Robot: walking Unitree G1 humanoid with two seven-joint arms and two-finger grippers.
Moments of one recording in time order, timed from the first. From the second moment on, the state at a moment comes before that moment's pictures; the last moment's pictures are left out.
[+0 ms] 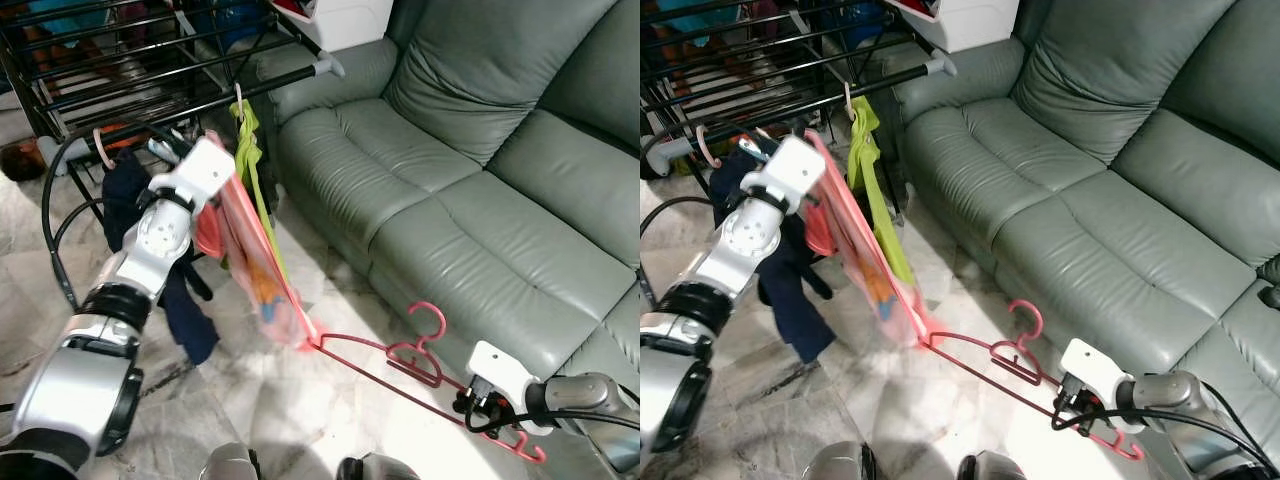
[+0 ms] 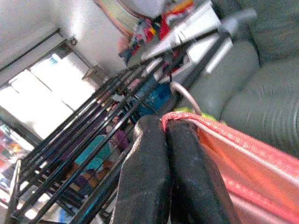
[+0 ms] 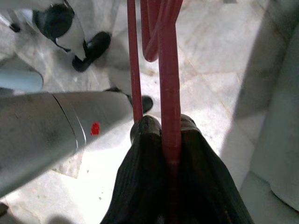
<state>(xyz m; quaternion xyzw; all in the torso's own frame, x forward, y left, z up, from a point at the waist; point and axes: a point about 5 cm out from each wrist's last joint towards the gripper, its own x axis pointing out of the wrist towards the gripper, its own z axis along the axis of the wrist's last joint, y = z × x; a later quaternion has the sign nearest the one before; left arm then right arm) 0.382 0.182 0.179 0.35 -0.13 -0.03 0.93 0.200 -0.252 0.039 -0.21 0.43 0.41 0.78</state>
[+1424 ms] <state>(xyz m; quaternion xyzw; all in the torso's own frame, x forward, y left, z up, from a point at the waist) 0.360 0.138 0.143 0.36 -0.10 -0.21 0.90 0.228 -0.231 0.095 -0.20 0.27 0.46 0.82</state>
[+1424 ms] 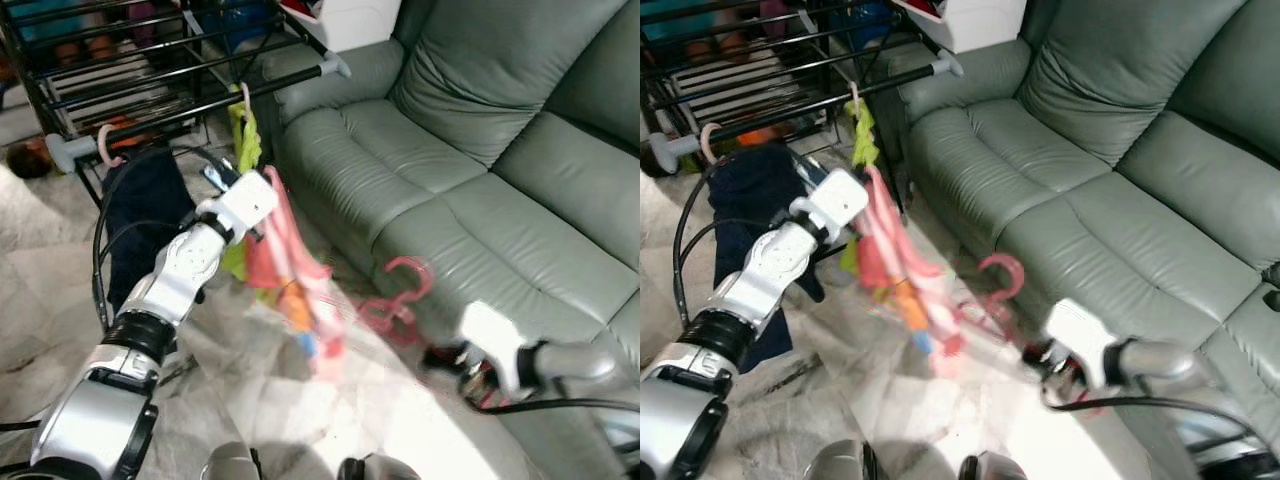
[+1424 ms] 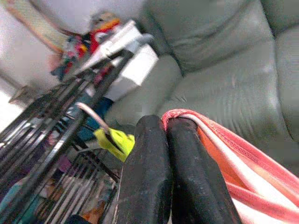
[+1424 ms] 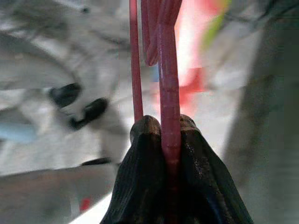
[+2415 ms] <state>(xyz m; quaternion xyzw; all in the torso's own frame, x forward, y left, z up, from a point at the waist) 0.347 0.135 0.105 0.41 0.00 -0.32 0.86 0.244 -0.249 0.095 -0.29 0.24 0.42 0.82</state>
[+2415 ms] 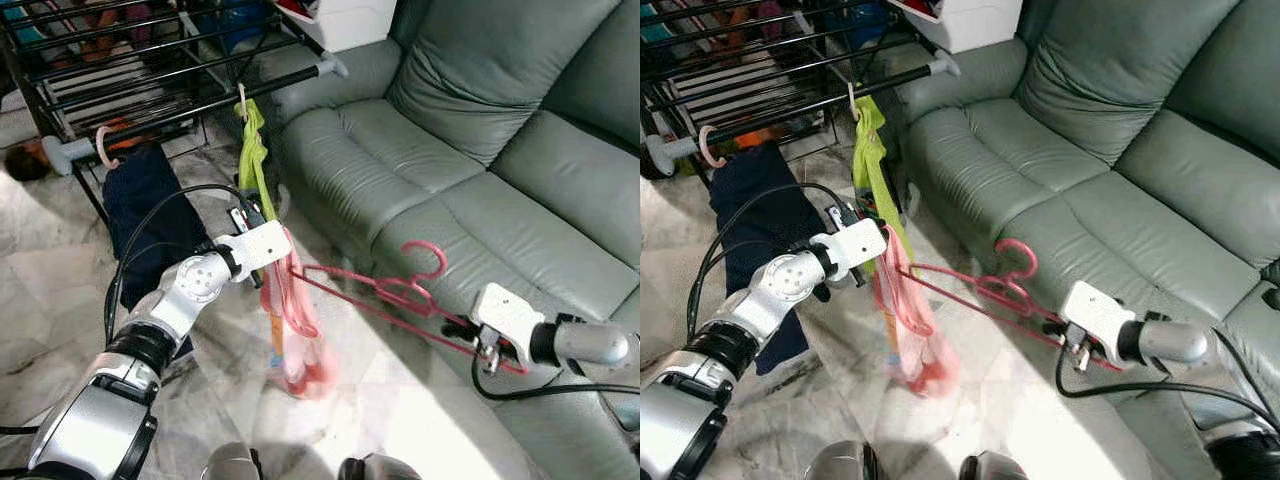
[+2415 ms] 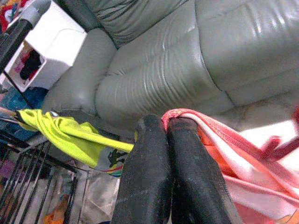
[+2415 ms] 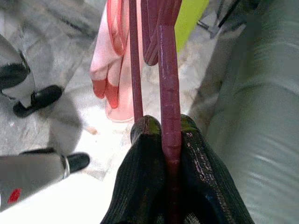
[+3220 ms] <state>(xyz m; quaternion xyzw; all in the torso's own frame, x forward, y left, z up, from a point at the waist) 0.331 0.105 0.136 0.36 -0.04 -0.38 0.85 0.253 -0.247 0.078 -0.29 0.25 0.41 0.83</state>
